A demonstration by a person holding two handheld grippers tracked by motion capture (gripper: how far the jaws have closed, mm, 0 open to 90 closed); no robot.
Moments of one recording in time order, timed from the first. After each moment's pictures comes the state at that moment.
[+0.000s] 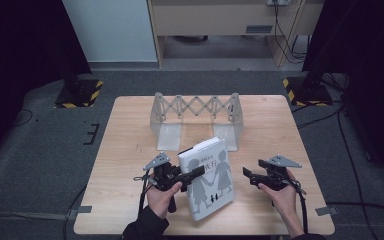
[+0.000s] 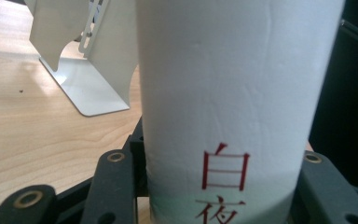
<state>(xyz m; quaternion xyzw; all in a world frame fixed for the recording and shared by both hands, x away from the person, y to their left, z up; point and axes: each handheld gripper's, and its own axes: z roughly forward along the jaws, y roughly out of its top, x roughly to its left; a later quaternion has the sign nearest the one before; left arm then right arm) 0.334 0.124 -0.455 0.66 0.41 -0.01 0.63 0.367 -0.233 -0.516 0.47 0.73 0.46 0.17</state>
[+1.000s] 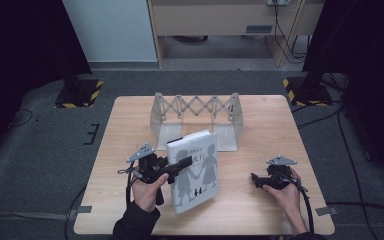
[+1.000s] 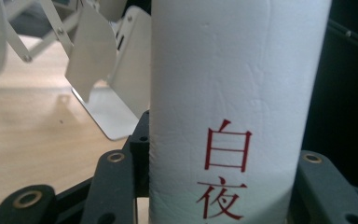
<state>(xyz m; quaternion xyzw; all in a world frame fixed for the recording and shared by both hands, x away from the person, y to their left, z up) 0.338 0.159 -0.417 0.65 0.42 0.03 0.63 0.378 -0.251 -0.537 0.50 0.78 0.32 0.21</state>
